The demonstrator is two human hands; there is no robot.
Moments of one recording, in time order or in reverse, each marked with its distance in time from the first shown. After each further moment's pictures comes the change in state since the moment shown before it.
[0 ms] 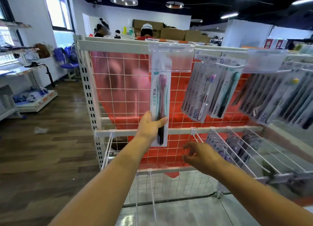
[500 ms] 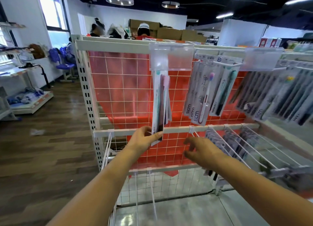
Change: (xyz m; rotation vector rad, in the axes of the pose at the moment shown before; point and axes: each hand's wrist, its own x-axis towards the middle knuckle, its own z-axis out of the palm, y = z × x) left_hand -0.010 -0.035 -0.030 0.323 -0.149 -0.088; right_hand -0.002 -0.008 -0.006 -0.069 -0.002 0.044
